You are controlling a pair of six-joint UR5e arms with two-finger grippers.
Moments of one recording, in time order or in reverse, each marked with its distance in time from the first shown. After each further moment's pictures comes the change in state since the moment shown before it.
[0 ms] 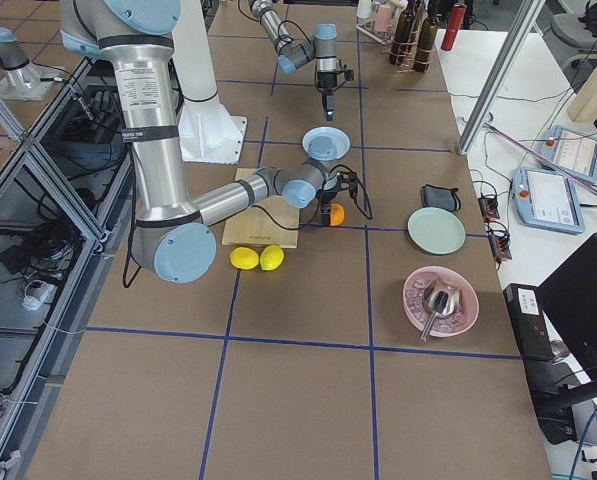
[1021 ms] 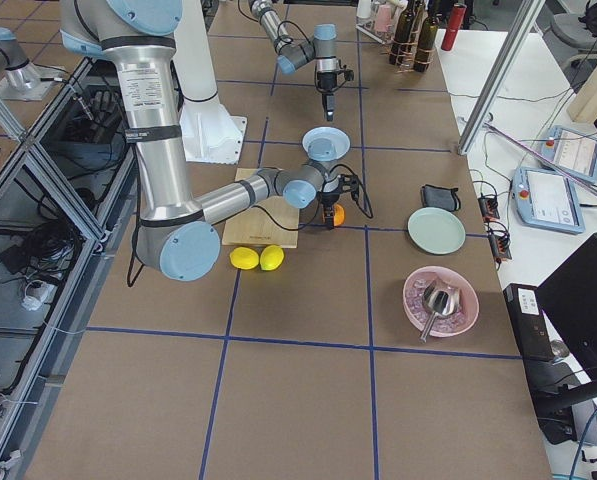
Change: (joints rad) left arm 0.004 0.000 0.000 -0.001 0.018 0.000; right arm -0.019 0.021 -0.031 -0.017 -0.084 -0.005
